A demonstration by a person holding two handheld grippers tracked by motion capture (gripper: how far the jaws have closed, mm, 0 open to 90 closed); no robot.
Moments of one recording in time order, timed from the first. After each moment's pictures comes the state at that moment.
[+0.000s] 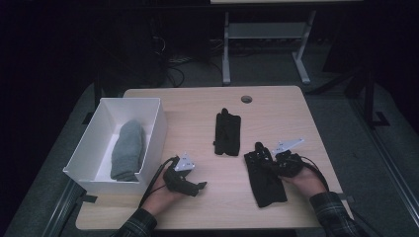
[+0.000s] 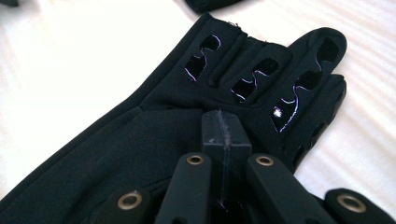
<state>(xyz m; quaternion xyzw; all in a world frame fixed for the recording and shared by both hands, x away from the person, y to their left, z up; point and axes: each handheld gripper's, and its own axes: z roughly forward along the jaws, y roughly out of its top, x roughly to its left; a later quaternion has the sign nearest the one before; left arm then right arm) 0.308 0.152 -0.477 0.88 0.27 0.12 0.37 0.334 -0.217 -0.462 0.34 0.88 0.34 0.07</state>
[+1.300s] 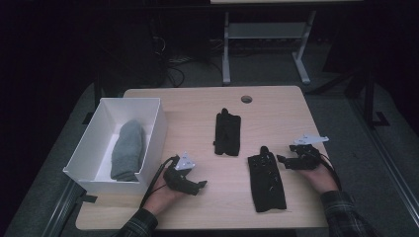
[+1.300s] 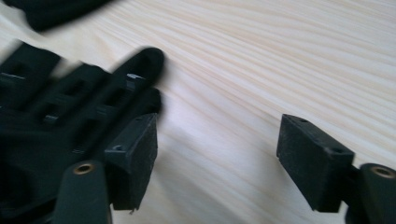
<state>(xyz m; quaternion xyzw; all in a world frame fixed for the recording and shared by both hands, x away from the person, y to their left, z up) 0.310 0.149 -0.477 0.88 0.29 0.12 0.37 0.355 -0.278 -0.479 0.44 0.80 0.36 0.18</state>
